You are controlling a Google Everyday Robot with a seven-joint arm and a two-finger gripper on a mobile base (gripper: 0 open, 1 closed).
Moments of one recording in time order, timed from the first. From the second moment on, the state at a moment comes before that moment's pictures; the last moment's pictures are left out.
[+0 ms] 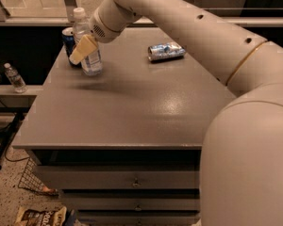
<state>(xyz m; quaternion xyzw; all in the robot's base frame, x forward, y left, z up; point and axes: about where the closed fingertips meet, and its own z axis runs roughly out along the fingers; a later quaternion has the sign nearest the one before) 0.709 0.158 0.909 -0.51 0.77 0.17 0.35</state>
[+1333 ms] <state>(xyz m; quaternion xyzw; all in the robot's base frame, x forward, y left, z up) 0.684 0.088 0.935 -0.49 0.78 0.12 0.36</state>
